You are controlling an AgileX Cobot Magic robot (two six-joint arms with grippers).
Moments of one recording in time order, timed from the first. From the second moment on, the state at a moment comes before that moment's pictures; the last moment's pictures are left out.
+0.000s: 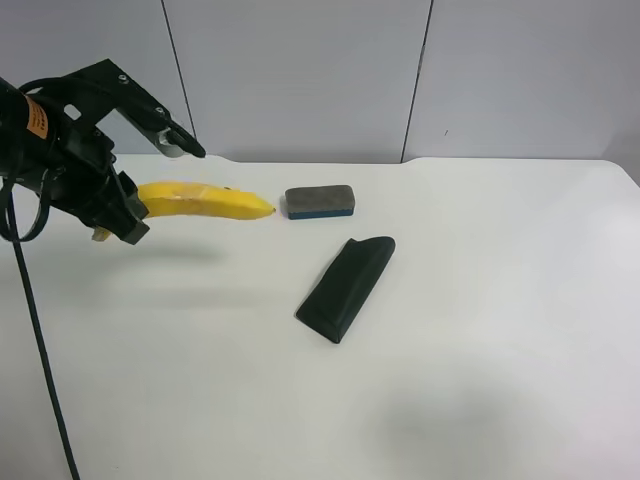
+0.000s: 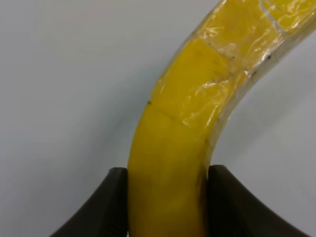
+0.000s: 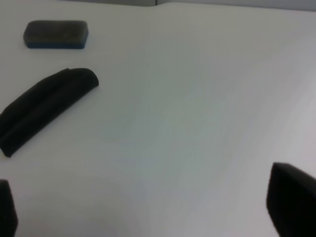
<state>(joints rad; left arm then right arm) -0.44 1.38 -0.87 0.23 0.52 0.15 0.17 0.00 -0.50 0.04 1.07 -0.06</state>
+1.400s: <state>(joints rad) -0.26 1.82 -0.87 0.01 0.24 0.12 0.17 0.00 -0.50 0.04 1.07 -0.06</state>
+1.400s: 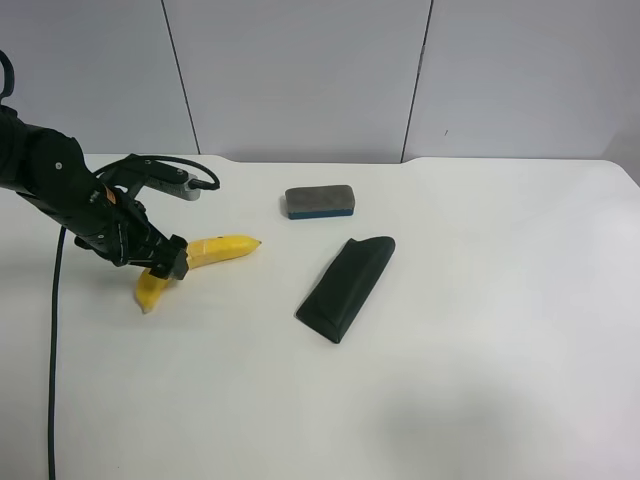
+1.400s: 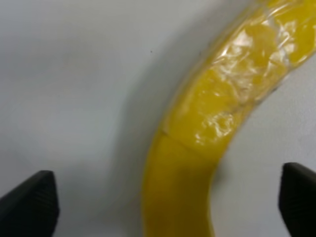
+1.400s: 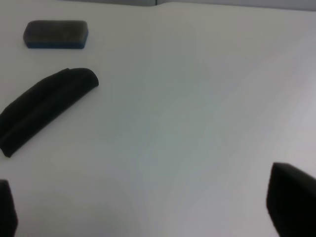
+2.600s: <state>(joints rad) -0.26 0.84 -0.87 0.01 1.10 0.06 0.17 0.00 -0.50 0.04 1.07 -0.06</state>
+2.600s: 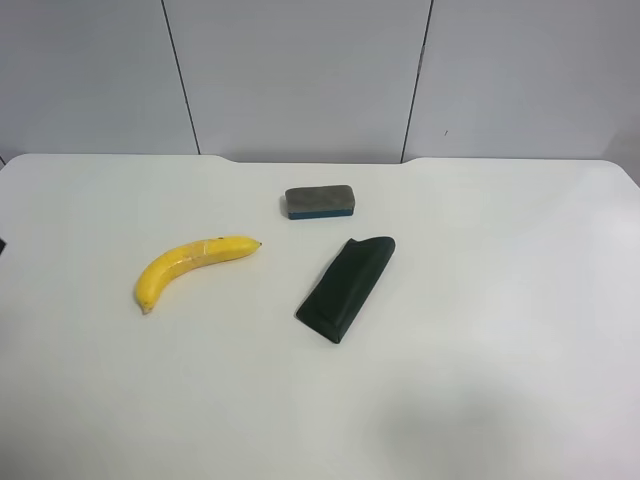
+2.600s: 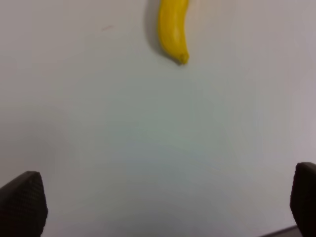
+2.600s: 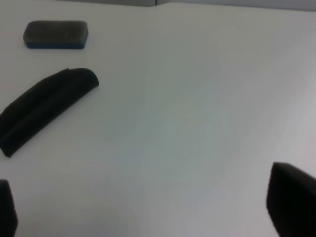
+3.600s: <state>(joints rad) -0.26 0.00 -0.57 0.01 1.21 0.02 0.17 0.00 -0.50 0.04 1.07 -0.06</state>
